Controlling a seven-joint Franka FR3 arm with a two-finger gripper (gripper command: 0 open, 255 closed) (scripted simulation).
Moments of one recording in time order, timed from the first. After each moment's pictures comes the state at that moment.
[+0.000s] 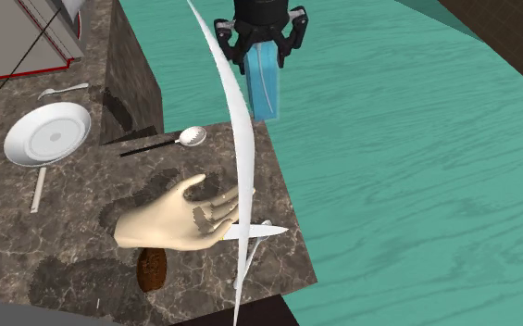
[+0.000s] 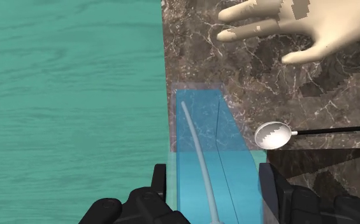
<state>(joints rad) -0.19 -0.13 -0.56 -1.70 -0.04 1.76 -0.39</state>
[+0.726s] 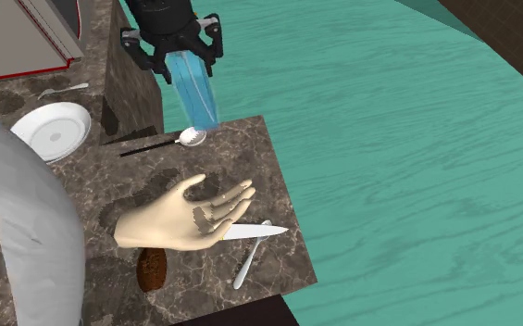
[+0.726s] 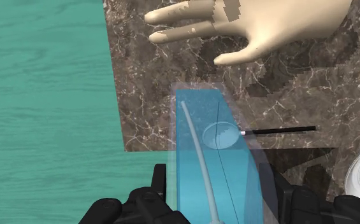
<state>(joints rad) -0.11 -0.27 -0.37 -1.83 -0.11 1.75 -0.11</state>
